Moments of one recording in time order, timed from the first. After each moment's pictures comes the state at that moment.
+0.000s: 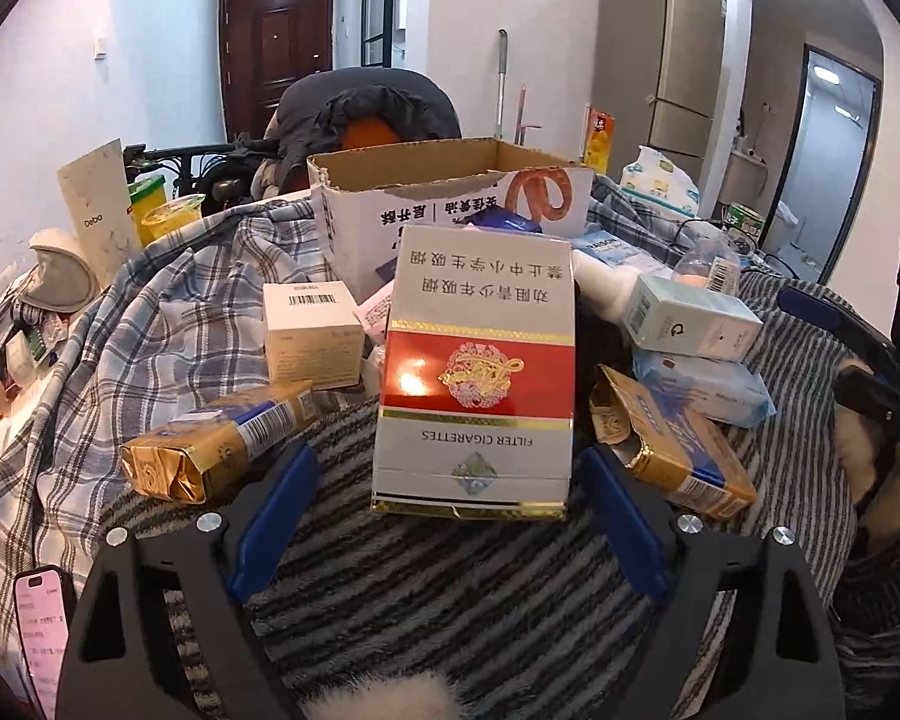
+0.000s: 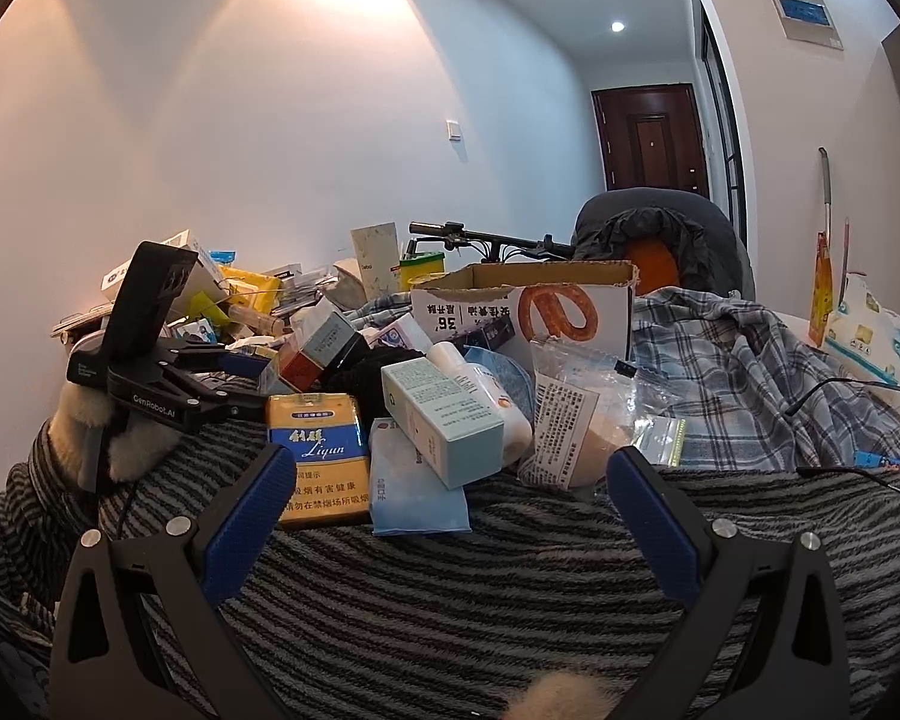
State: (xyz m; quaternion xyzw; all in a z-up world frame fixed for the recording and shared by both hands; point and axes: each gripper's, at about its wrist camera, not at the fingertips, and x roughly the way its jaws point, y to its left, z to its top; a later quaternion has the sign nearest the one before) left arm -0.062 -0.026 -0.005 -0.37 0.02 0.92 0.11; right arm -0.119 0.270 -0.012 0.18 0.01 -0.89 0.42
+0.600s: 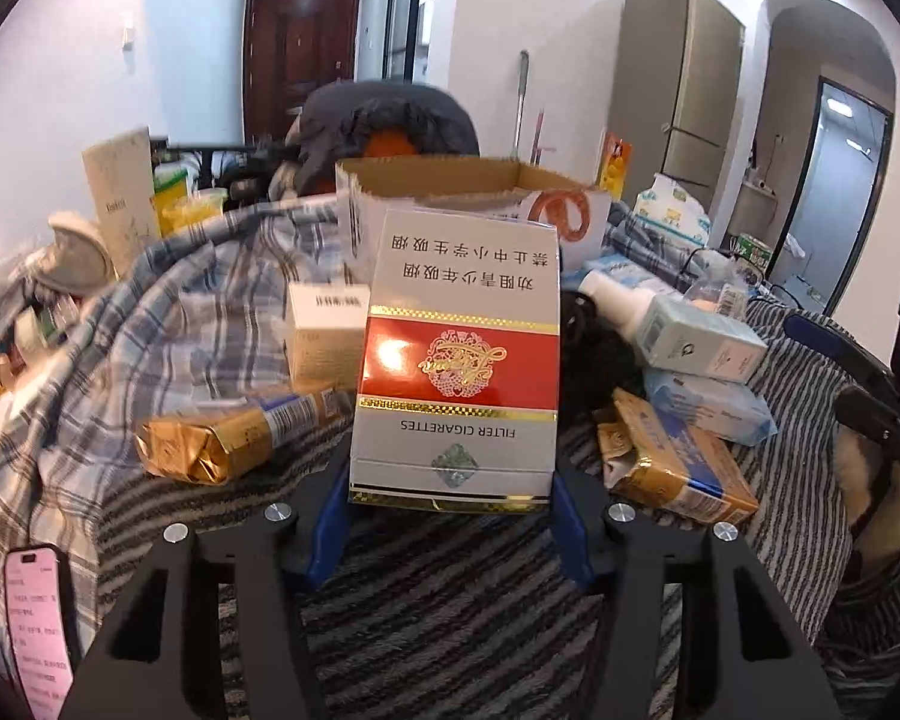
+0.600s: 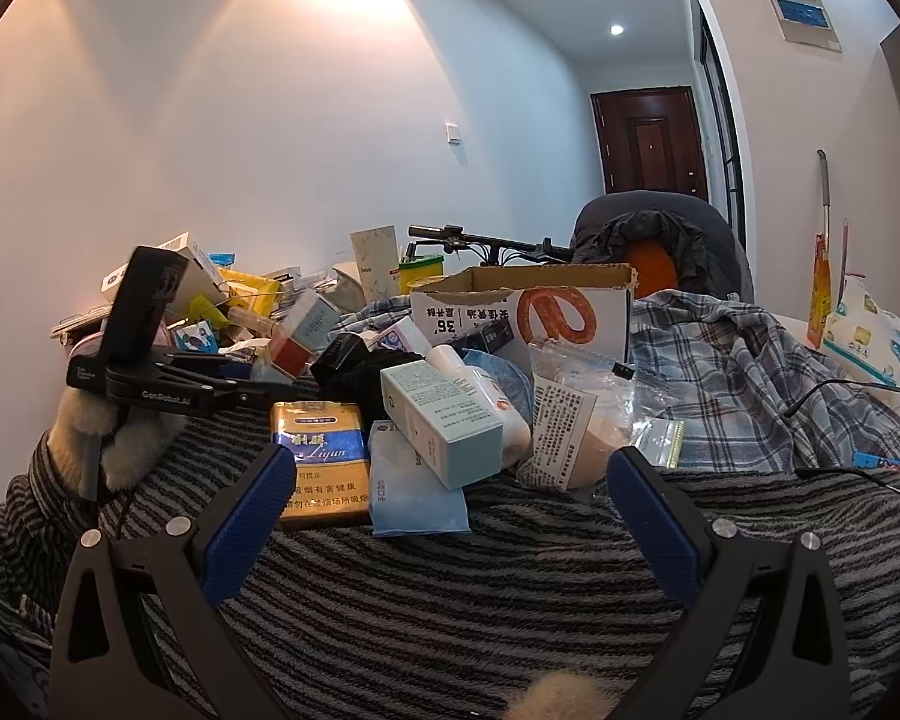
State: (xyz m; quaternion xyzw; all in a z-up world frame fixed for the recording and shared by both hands) left arm -0.052 -0.035 -0.001 -0.33 -0.01 0.94 0.09; right arm -0.119 0.272 -0.011 0.18 0.01 -0.89 0.42
